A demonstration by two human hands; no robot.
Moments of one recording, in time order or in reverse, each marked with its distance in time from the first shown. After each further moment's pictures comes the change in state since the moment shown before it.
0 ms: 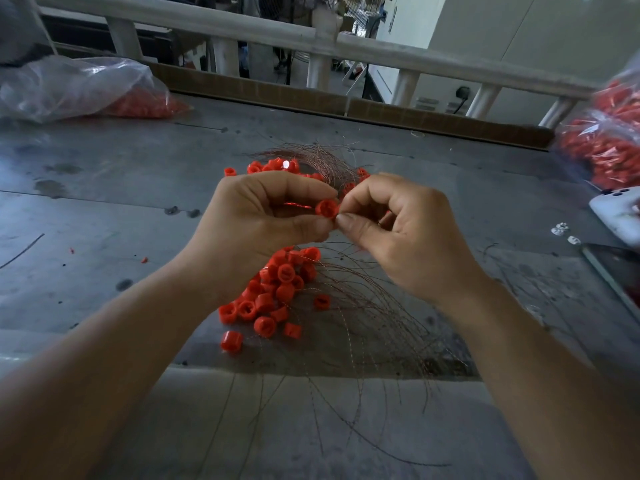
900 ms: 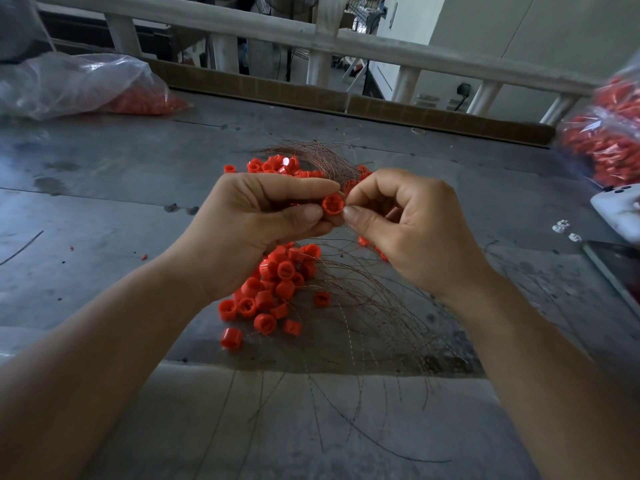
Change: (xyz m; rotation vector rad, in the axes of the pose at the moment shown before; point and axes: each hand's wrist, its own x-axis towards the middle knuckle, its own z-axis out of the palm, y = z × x) left_hand -0.001 0.002 -0.004 -0.189 -0.078 -0.101; right_hand 0.001 0.000 -0.004 0.028 0.013 0.052
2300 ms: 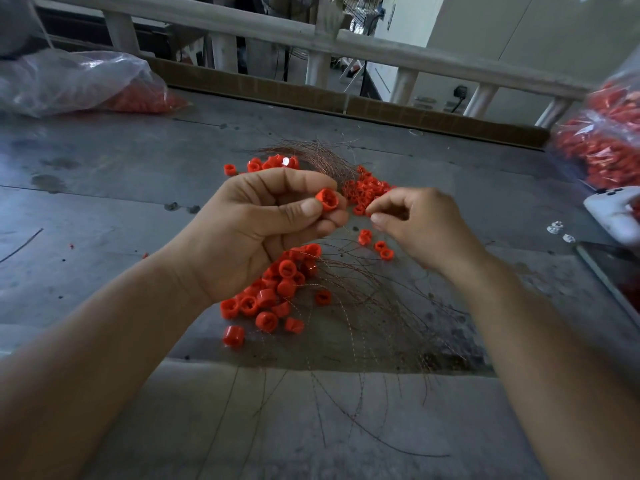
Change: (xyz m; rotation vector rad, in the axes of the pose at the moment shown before) left_hand -0.001 0.000 -0.001 -0.264 -0.078 -0.102; right_hand 0.013 0.052 -0.008 -0.326 -0.018 0.232
